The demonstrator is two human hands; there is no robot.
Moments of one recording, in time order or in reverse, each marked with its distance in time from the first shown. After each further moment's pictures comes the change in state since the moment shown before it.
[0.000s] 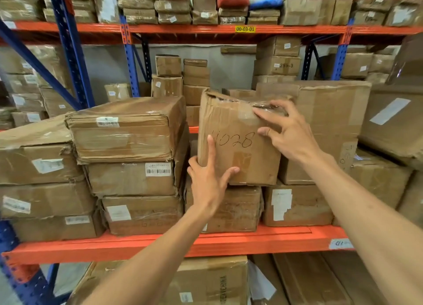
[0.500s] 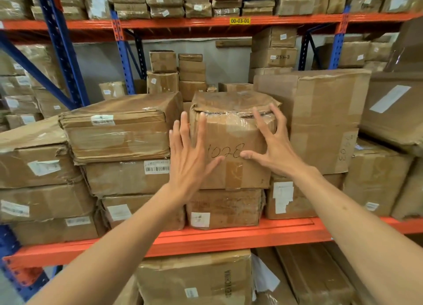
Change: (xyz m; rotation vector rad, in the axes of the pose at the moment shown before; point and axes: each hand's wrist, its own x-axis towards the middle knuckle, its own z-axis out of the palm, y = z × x) left_hand 0.037 -0.008 -0.048 0.525 0.065 0.408; right_hand -0.026 0.025 0.058 0.077 -0.077 -0.028
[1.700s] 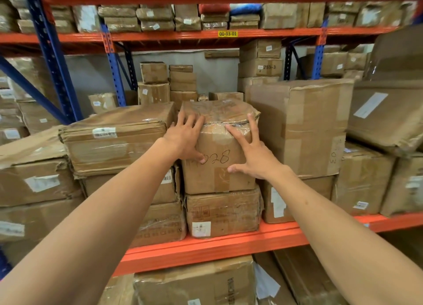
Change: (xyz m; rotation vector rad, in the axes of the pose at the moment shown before) left_hand 0.095 -0.041 -0.023 0.245 -0.588 0.159; right_hand 0.016 -0.029 0.027 -0.208 -0.192 0.075
